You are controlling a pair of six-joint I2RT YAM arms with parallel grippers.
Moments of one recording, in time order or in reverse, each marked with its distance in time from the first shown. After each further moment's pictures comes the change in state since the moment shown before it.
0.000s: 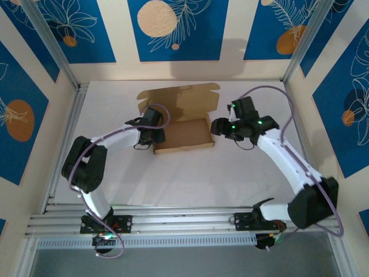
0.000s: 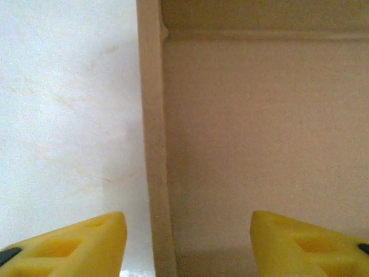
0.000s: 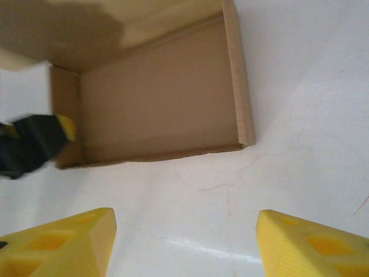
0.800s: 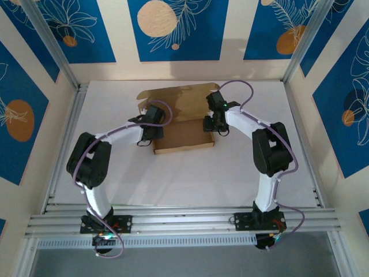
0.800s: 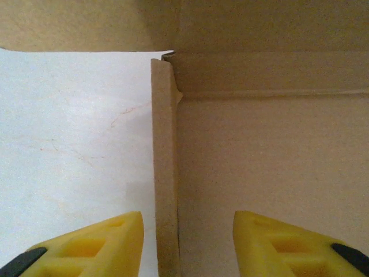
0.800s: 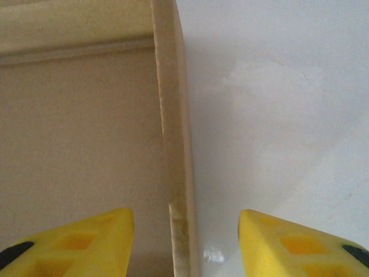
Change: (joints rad) left arm 0.000 0.077 0.058 0.040 -0.110 0.031; right arm 0.019 0.599 0.277 0.090 0.208 -0.180
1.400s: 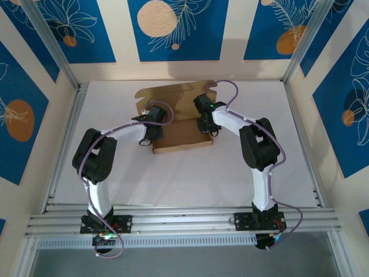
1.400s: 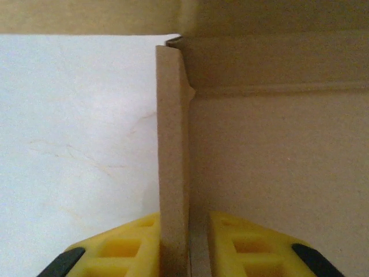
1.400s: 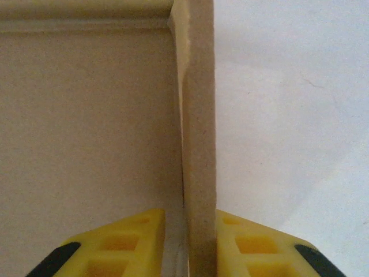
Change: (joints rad) left arm -0.009 0.074 0.058 -0.053 -0.080 0.002; right arm 0.095 0.124 0.109 -0.059 0.179 -0.028
